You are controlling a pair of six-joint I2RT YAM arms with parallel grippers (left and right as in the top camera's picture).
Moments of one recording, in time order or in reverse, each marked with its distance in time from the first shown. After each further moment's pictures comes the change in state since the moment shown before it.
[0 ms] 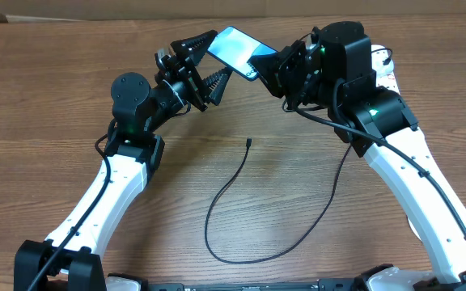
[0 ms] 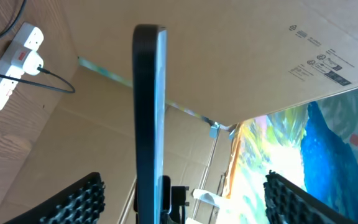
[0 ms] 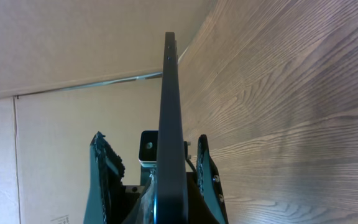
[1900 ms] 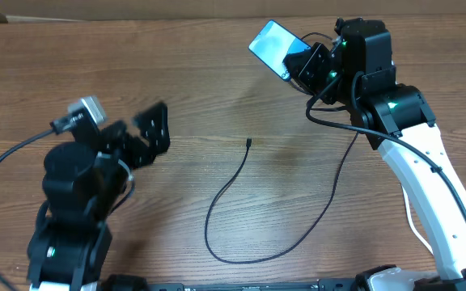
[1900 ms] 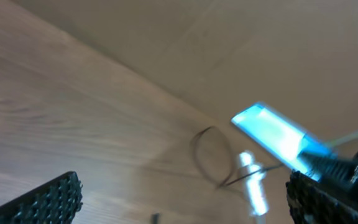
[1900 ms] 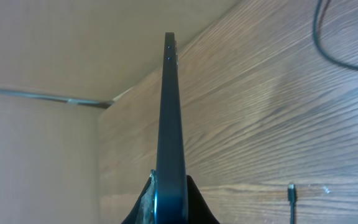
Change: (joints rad) left arm 0.085 -0.668 0.029 -1.086 -0.502 1.346; right arm -0.109 -0.002 0.000 -0.121 0.140 -0.470
